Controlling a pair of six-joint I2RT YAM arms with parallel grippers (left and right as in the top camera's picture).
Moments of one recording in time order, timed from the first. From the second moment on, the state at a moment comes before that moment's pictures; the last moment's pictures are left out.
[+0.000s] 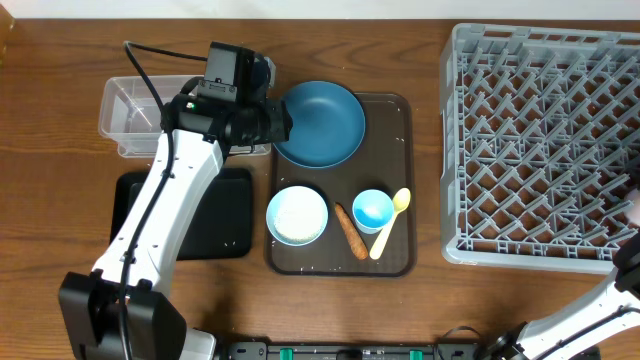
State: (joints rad) left arm -0.23 1.62 1.42 -0.83 0.25 -0.31; right arm -0.76 2.10 1.91 -1.34 0.11 0.07
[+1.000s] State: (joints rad) left arm -0.39 1.62 1.41 -0.85 0.25 -0.30; right arm -0.38 1.86 1.89 -1.24 -0.40 -0.02
